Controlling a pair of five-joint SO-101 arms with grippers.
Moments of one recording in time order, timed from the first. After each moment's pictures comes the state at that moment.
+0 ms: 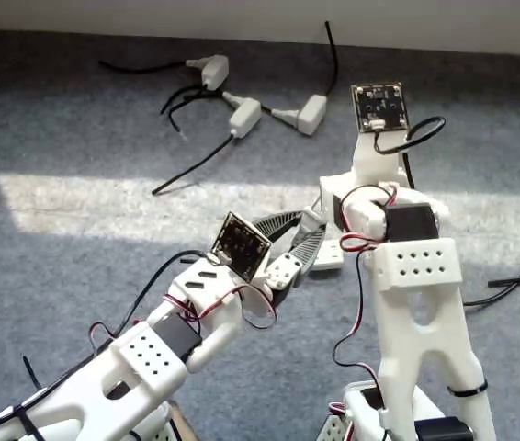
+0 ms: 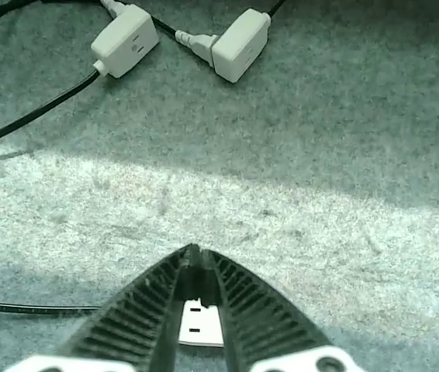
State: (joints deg) left arm 37.7 -50.8 75.8 -9.1 4.9; right arm -12.0 -26.1 26.2 59.5 2.5
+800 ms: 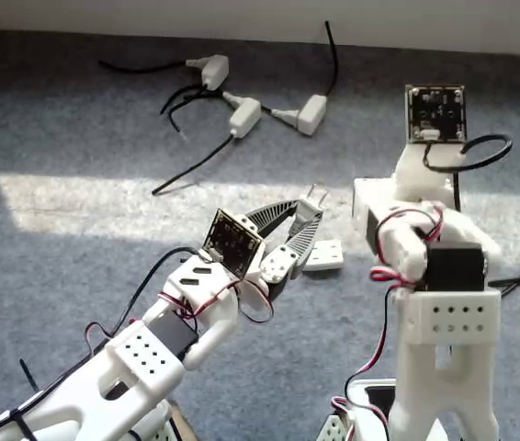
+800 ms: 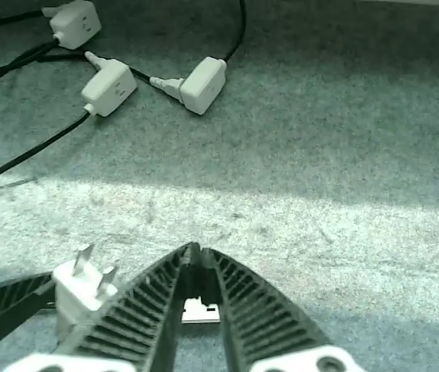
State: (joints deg) left arm 36.2 -51.1 75.6 -9.3 5.0; right arm -9.4 -44.8 21.4 71.9 2.6
